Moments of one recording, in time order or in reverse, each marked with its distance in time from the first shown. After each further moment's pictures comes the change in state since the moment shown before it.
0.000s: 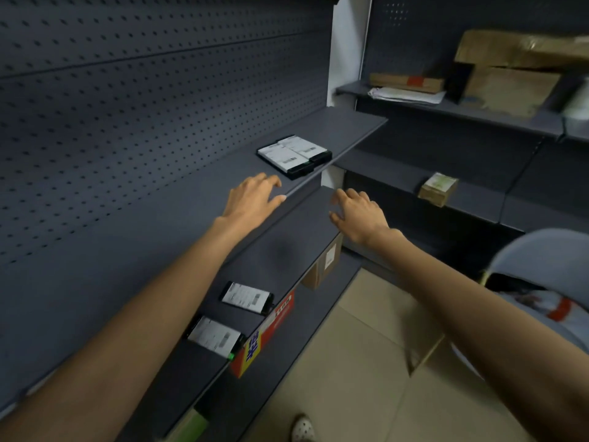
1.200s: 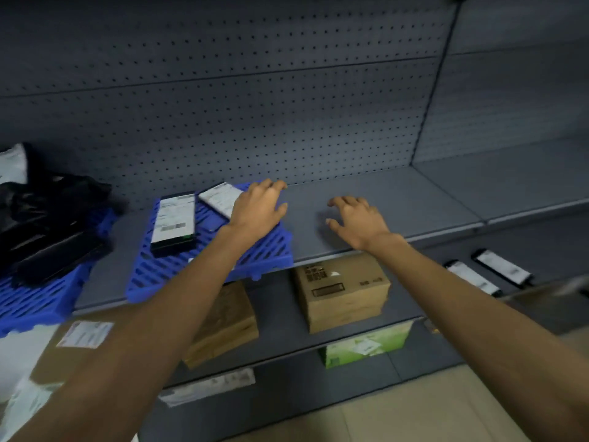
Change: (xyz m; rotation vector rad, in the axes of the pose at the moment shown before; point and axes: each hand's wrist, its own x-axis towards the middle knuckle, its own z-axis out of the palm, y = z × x) left_hand -0.701 -0.377 -0.291 0.234 0.096 -0.633; right_hand -0.343 -0.714 0.044 0.124 -0.154 -0.696
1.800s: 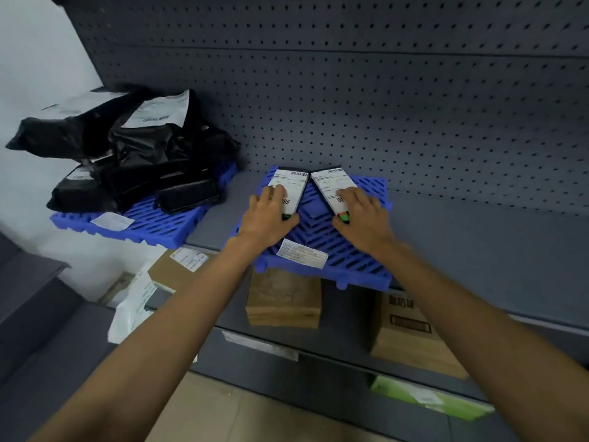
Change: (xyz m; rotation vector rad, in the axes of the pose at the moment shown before) left_hand -0.083 -0.126 0.005 -0.075 -0.010 -0.588; right_hand 0.095 -0.138 0.066 0.178 -0.042 -0.374
